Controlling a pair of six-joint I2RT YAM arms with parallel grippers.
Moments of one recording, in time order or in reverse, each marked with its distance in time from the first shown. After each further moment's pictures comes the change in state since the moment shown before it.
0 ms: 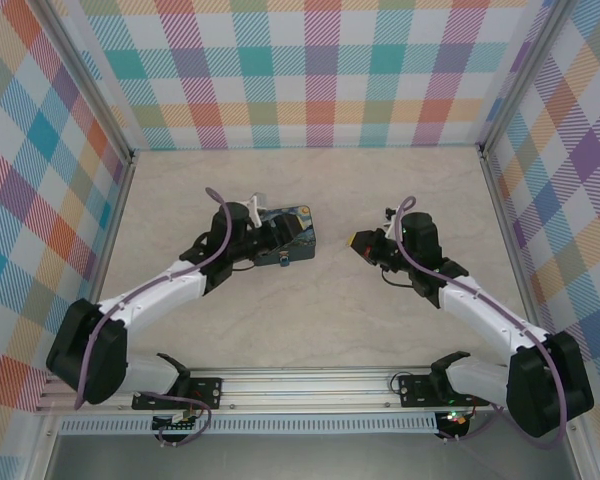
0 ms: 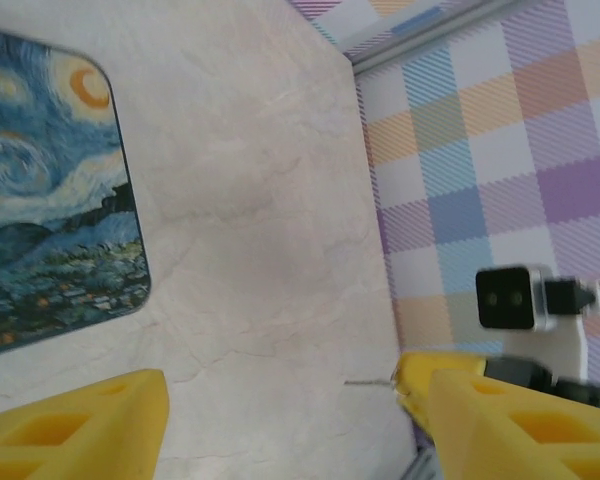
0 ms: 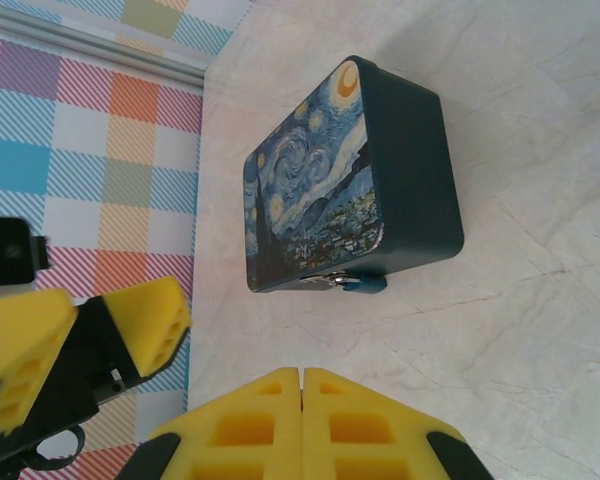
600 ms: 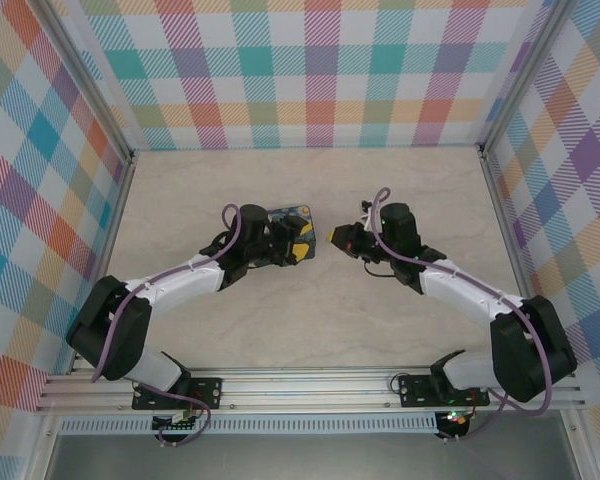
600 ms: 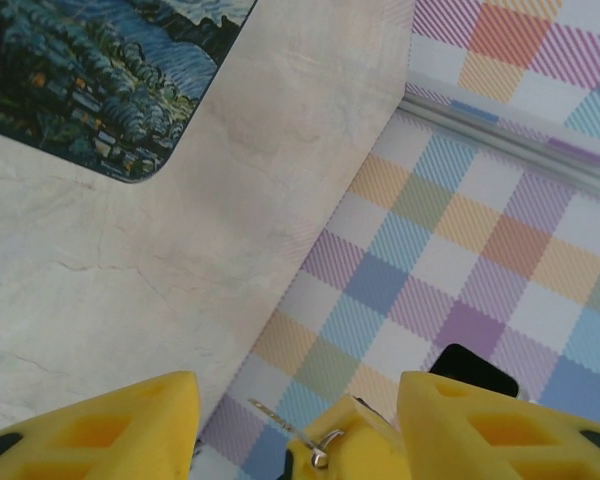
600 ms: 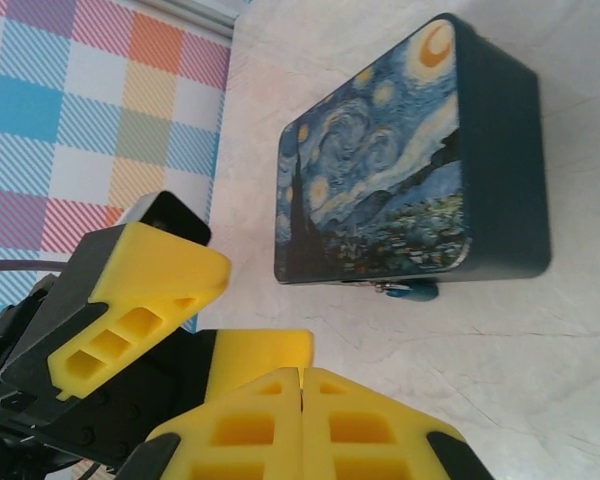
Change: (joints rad) left arm -0.050 0.130 0.018 0.063 0.011 -0.748; right arm 0.086 0.191 0.100 0.105 -0.034 -0.034
